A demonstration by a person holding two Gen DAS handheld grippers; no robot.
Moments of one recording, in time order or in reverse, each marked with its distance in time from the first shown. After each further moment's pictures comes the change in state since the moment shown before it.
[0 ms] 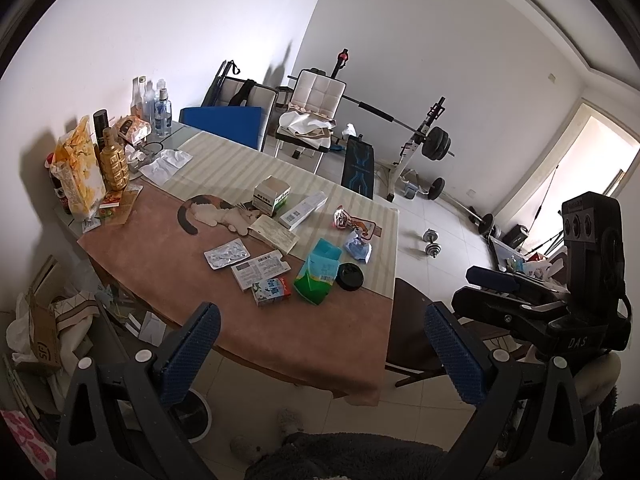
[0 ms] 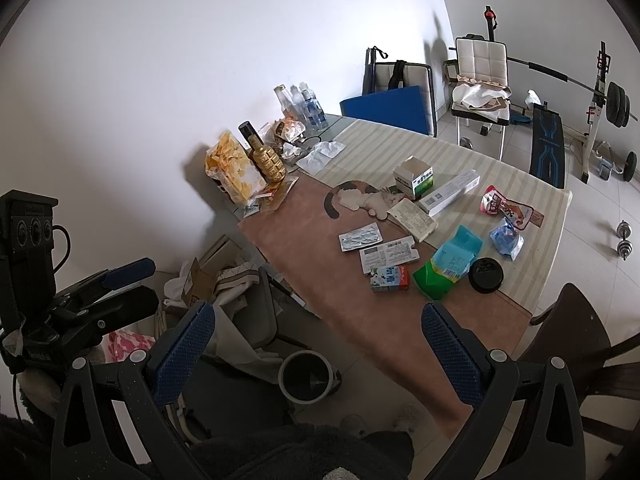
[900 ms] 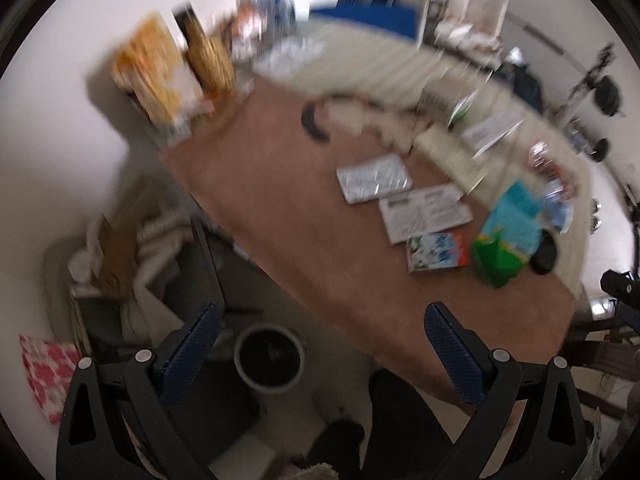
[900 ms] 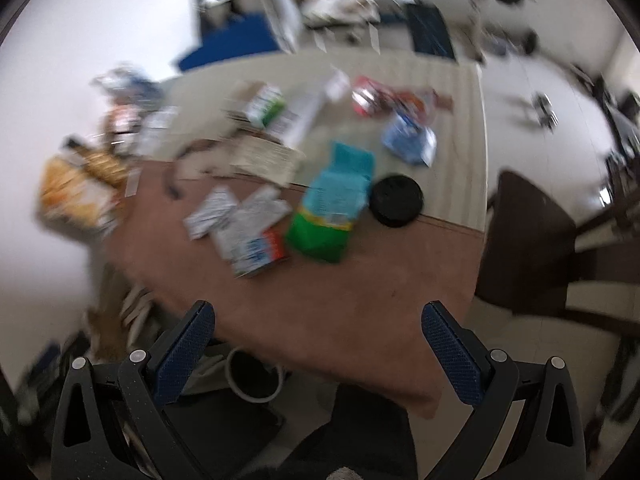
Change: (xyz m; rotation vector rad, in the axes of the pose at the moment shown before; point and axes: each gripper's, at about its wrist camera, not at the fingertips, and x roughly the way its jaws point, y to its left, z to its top) left arm 0.271 0.085 -0.014 -0.186 0.347 0.591; right arm 0.217 -0.212 0.000 0.468 0.273 -0.356
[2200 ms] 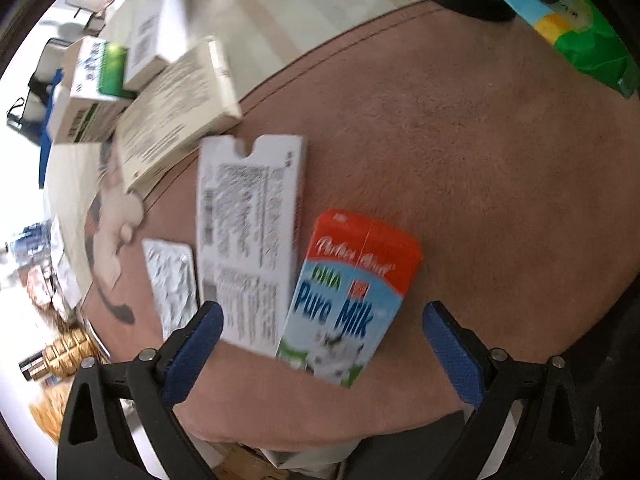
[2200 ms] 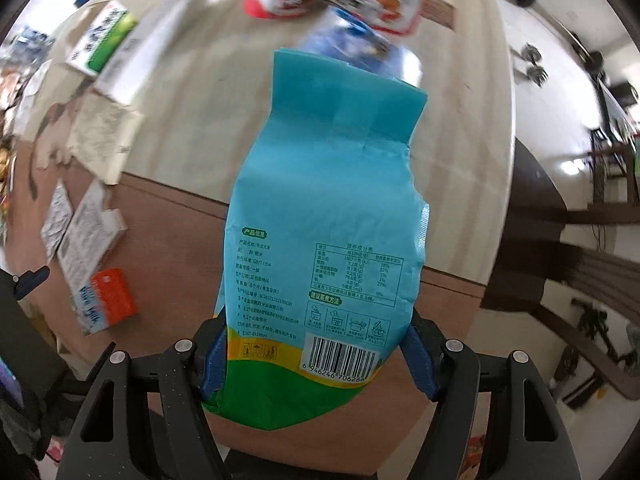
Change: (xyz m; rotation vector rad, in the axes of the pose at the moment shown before) left arm 0.191 -0.201 0.009 1.242 0.194 0.102; right arm 0.154 -0.077 0.083 -0.032 0.269 -0.187
